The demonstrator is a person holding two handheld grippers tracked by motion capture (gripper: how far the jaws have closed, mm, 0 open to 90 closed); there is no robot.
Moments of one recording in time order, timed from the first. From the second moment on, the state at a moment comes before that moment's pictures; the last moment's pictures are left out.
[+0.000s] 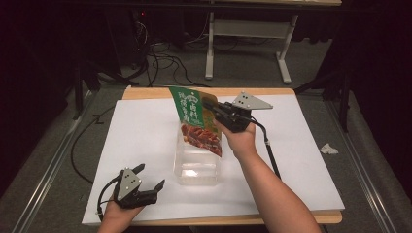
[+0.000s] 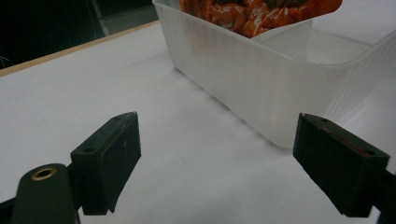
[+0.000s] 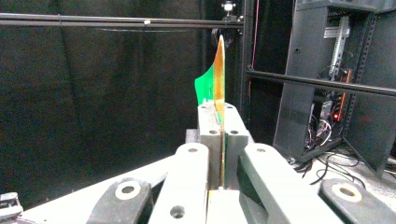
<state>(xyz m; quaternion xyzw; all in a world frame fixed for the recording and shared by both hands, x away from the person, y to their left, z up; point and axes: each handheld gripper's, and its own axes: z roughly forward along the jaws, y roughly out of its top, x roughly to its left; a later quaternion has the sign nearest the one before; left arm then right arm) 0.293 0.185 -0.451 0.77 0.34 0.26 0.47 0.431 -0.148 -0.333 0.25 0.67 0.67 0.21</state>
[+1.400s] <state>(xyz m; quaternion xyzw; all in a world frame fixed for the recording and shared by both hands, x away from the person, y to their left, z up) 0.292 0.184 -0.452 0.78 0.33 0.26 0.47 0.426 -0.154 -0.371 0.27 0.69 0.64 0.22</state>
